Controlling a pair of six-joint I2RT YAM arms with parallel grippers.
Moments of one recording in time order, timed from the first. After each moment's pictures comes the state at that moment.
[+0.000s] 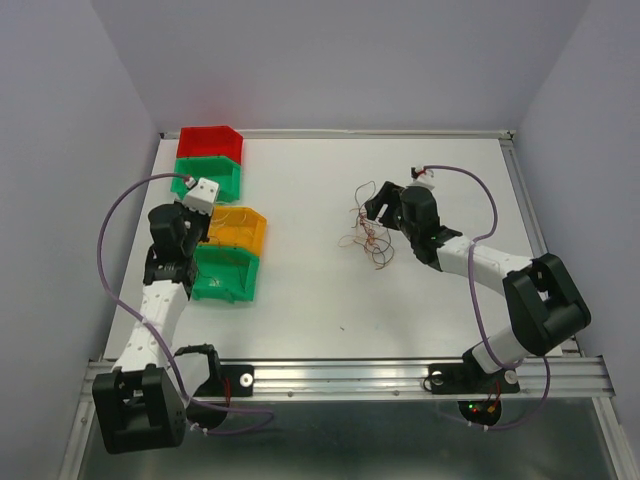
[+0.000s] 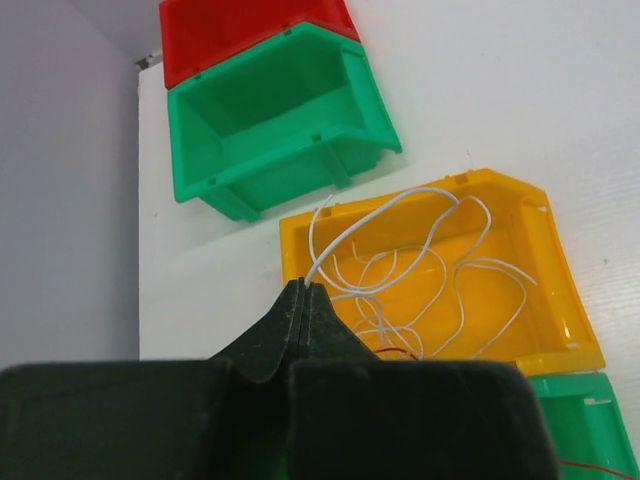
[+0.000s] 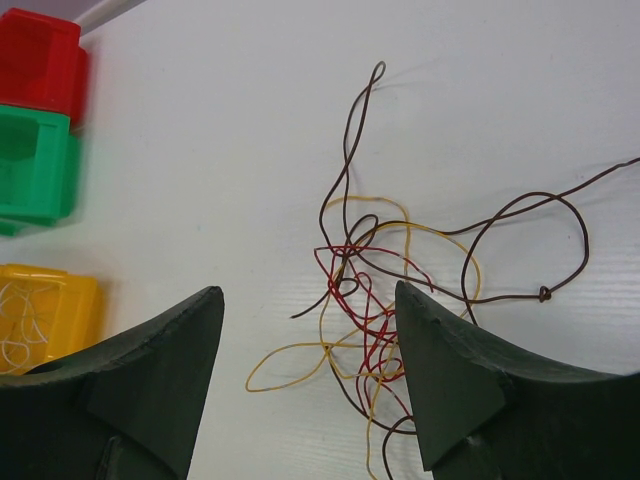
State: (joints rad) left arm 0.08 0.97 0.60 0.08 0.14 0.39; right arm 0.48 1.51 0.82 0.32 0.22 0.65
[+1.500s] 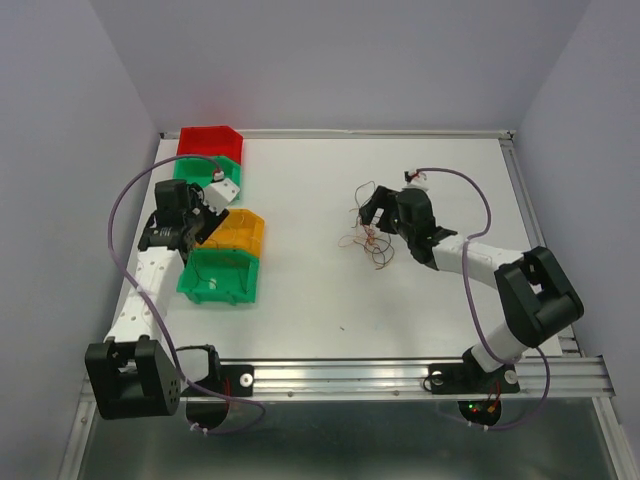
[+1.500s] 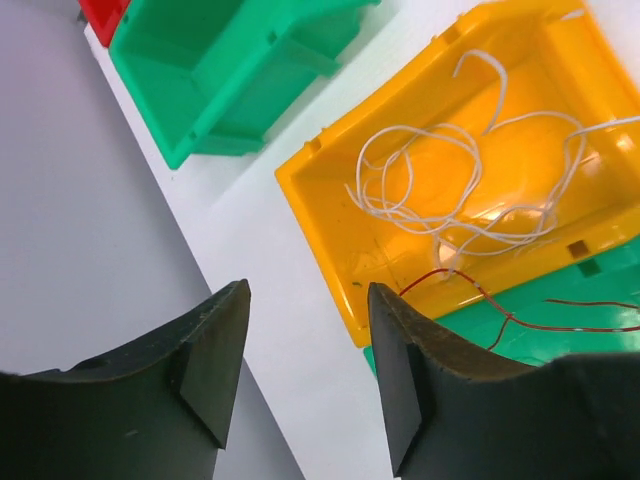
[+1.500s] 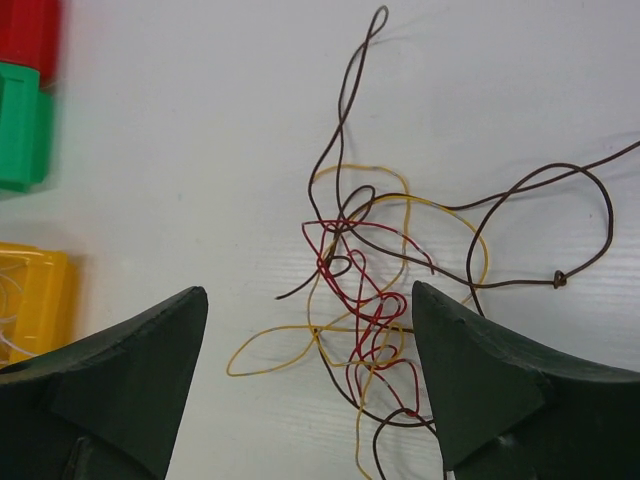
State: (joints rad) left arm 0.04 1.16 0.89 -0.40 0.07 0.80; right arm 0.48 1.55 0.82 0.32 0.16 0.63
